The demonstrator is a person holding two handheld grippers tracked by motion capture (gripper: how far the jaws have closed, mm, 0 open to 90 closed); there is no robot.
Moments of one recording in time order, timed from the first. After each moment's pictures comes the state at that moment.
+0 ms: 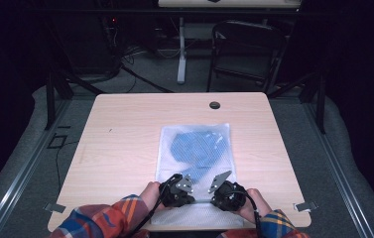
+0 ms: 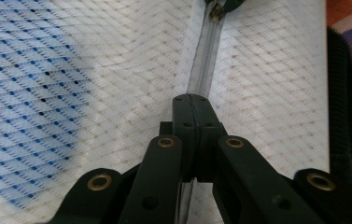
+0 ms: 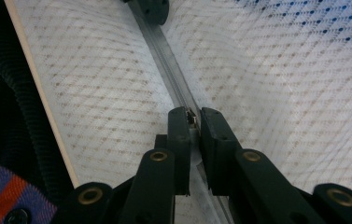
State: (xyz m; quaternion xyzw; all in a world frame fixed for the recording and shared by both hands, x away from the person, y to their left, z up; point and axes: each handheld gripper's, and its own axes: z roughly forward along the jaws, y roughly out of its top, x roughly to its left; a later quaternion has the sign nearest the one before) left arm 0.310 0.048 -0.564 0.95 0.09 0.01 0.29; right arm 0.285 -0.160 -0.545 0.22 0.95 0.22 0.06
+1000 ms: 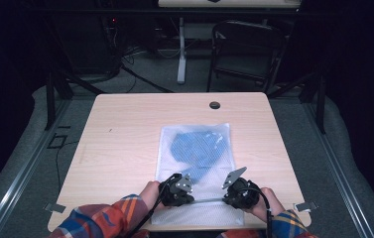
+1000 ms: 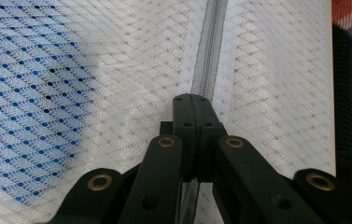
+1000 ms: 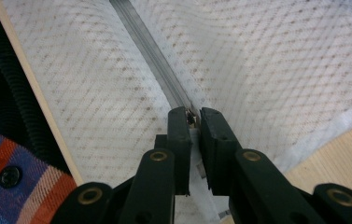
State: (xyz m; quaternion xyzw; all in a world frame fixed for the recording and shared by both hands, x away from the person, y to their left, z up) left arm 0.311 0.049 -0.565 0.95 0.09 0.00 0.29; right arm 0.287 -0.195 -0.536 0.25 0.94 0.21 0.06
